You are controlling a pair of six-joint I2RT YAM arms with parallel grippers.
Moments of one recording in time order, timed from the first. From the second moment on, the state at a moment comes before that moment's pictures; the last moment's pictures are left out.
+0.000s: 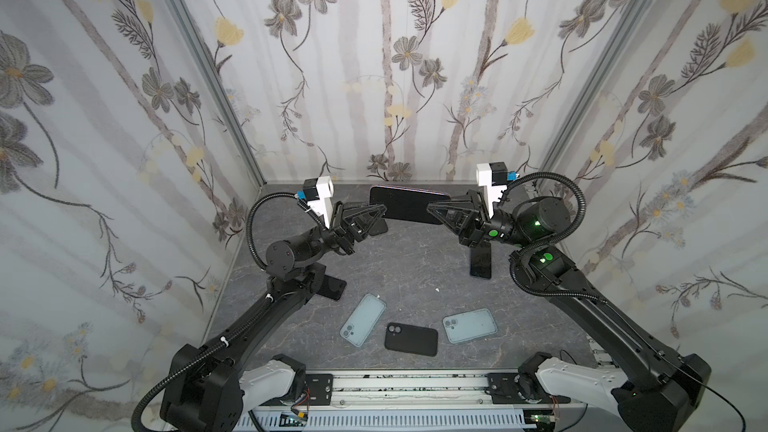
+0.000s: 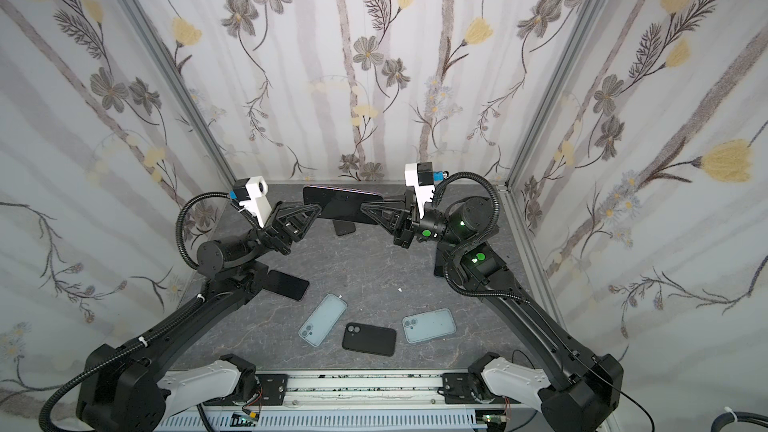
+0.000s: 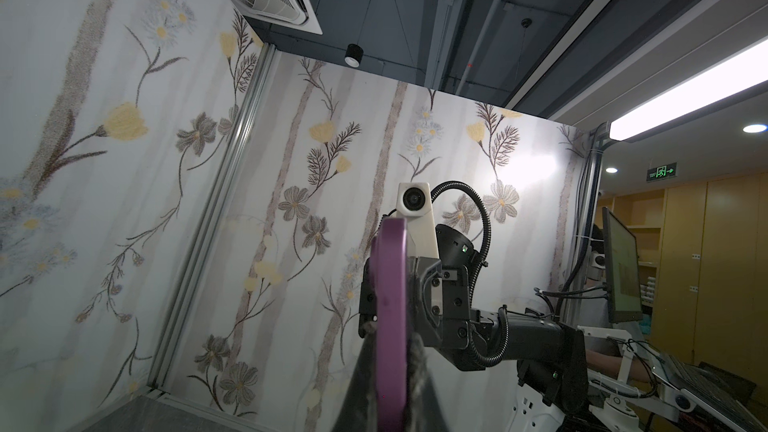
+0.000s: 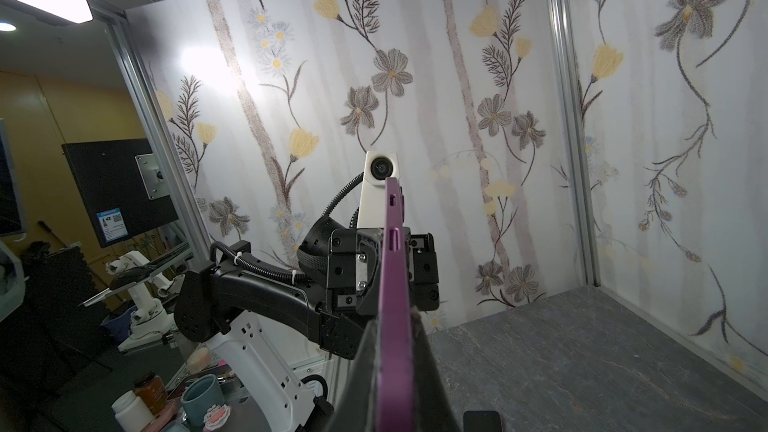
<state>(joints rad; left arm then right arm) -0.43 1.17 0.80 1.22 0.76 -0.96 0.58 1.14 1.12 0.44 -0.83 0.55</state>
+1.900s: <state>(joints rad) -0.79 1.00 0.54 -0.23 0.17 -0.96 0.42 1.01 0.94 -0.03 -0.27 0.43</state>
